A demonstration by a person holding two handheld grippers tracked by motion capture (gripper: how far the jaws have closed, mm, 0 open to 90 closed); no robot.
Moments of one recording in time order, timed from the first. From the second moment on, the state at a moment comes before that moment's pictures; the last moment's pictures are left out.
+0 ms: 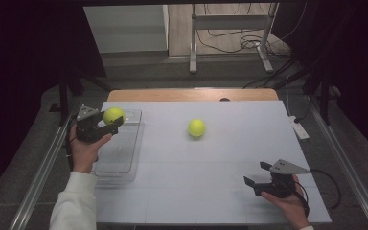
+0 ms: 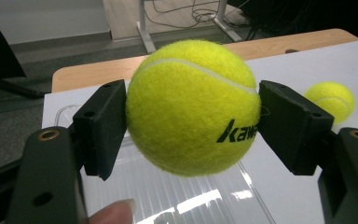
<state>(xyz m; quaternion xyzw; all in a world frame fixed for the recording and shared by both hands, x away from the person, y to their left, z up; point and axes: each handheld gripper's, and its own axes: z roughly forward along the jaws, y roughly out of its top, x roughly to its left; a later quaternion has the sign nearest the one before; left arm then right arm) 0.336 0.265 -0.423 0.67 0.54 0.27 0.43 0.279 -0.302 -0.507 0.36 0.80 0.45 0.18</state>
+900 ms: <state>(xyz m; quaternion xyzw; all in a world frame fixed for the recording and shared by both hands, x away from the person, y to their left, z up) 0.366 0.273 -0.432 0.69 0.57 0.25 0.37 0.279 -0.302 -0.508 0.36 0.80 0.45 0.18</state>
